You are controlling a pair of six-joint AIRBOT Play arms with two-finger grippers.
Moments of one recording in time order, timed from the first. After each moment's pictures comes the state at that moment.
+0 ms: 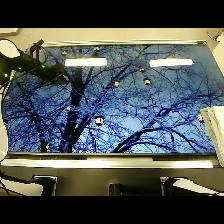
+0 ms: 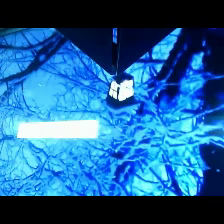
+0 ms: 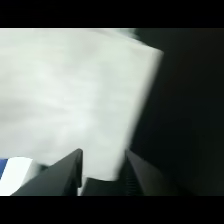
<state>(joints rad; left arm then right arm) -0.07 -1.67 1.97 1.13 -1.53 -1.79 -1.03 -1.41 1.48 -1.76 1.44 1.65</state>
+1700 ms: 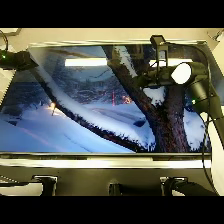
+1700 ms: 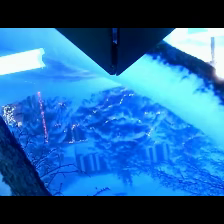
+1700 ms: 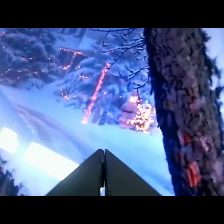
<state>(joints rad) 0.13 -1.52 1.97 1.13 -1.42 -1.44 0.27 -1.32 1.49 -1.29 0.99 1.46</state>
